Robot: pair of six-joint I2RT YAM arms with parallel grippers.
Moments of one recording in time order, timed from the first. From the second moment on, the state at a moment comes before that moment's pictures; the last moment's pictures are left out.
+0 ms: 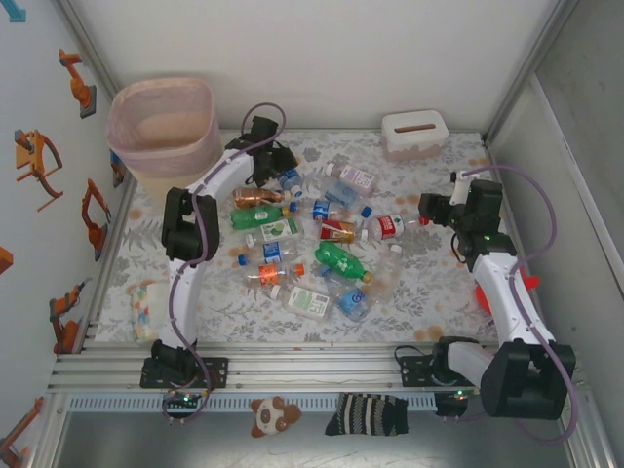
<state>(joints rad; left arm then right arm) -0.42 2.35 2.04 -0.67 0.04 -0.77 -0.04 1.10 0.81 -0.26 -0.19 0.09</state>
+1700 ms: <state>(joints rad) -0.39 2.15 2.11 -0.68 0.11 -0.68 -0.04 1.07 0.81 -0.27 -0.18 0.09</state>
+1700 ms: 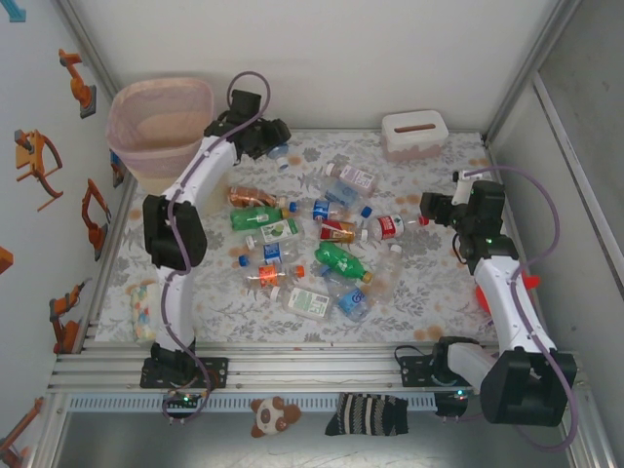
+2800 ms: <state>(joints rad) -0.22 1.87 2.17 -0.78 -0.43 -1.12 -0.04 1.07 0.84 -0.27 -0.19 0.09</state>
